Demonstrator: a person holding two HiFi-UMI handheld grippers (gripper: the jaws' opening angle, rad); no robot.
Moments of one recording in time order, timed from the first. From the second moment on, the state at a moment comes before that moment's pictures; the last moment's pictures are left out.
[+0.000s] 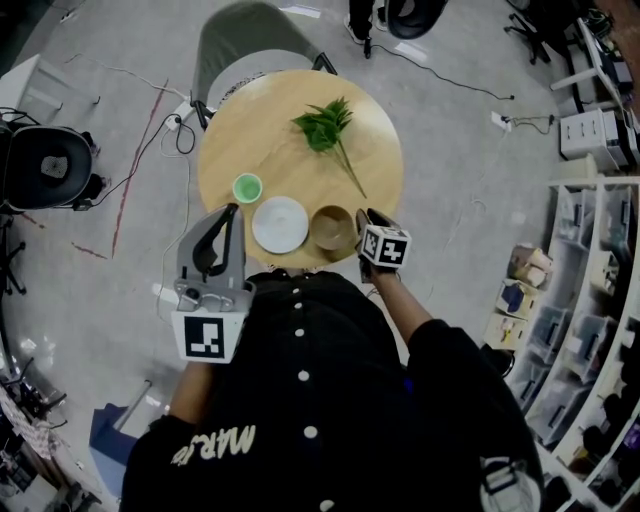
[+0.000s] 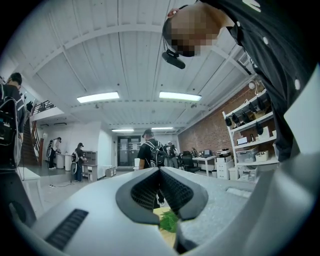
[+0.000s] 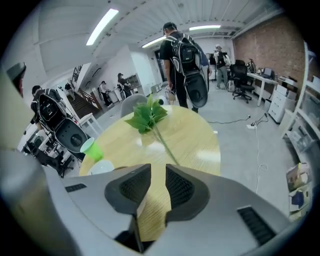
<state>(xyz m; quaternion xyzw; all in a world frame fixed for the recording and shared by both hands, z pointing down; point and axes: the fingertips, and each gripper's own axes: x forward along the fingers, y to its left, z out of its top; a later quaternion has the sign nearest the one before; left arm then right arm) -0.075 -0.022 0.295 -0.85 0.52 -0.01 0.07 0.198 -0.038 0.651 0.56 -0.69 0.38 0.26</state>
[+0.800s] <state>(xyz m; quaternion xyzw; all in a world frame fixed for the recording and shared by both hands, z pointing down) -0.073 -0.021 0.281 -0.85 0.51 -0.02 0.10 0.195 -0.116 0.396 0.59 -0.80 0.11 0.04</state>
